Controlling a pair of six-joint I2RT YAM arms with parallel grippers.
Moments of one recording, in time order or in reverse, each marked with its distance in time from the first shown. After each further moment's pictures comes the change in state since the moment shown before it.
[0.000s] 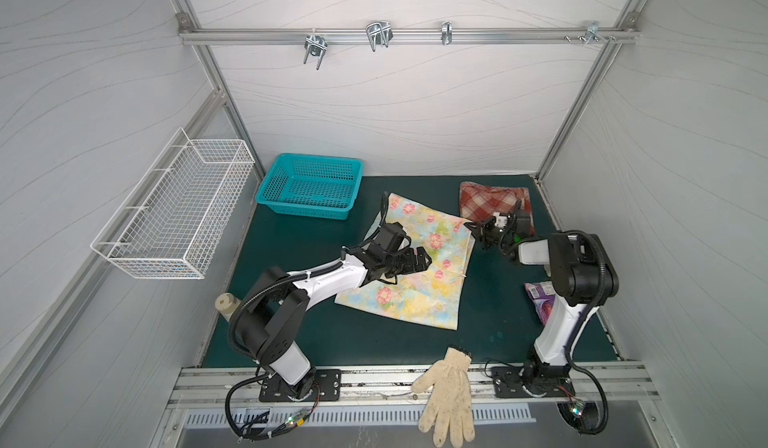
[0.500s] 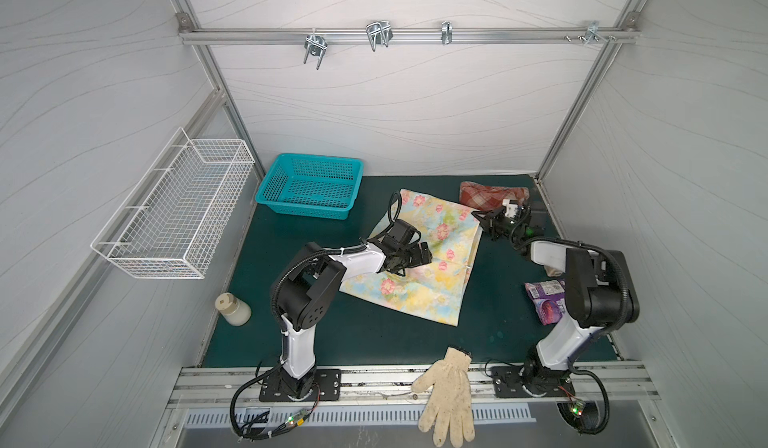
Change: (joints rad) left arm 0.061 0.250 0.151 -0.026 -0.107 -0.014; right arm -0.045 -0.205 0.014 -0.134 -0.050 -0.073
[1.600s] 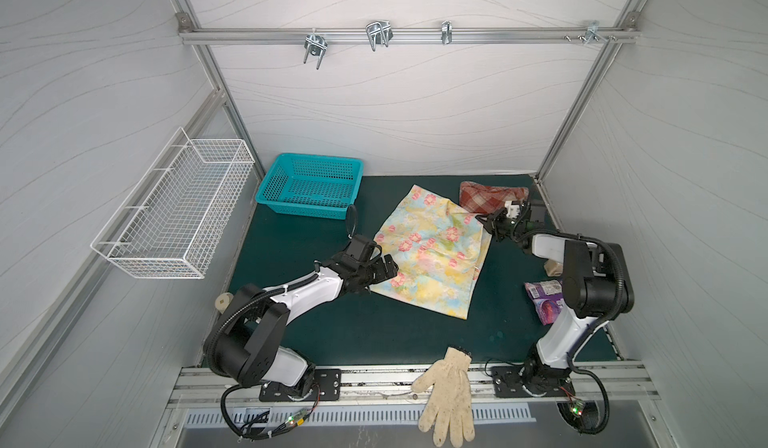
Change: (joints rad) left arm 0.117 -0.420 -0.417 -0.024 0.017 -0.006; right arm -0.028 0.098 0.085 -0.161 0.052 -0.191
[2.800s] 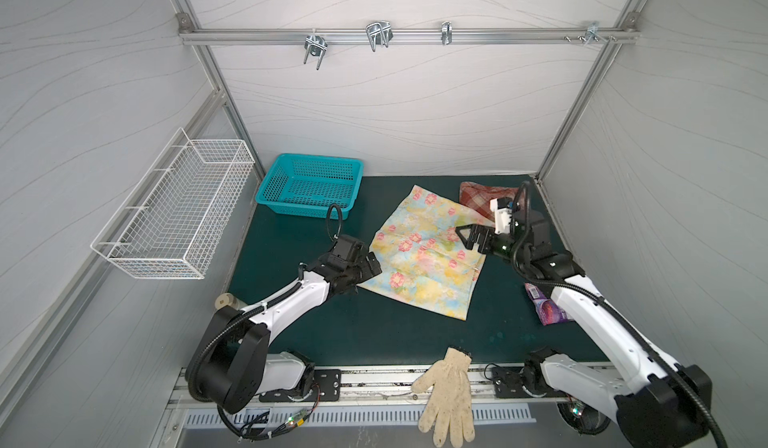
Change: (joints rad) left arm 0.073 -0.187 -0.036 -0.167 -0.140 -0.035; right arm 0.450 -0.777 -0.138 -0.604 0.492 -0.605
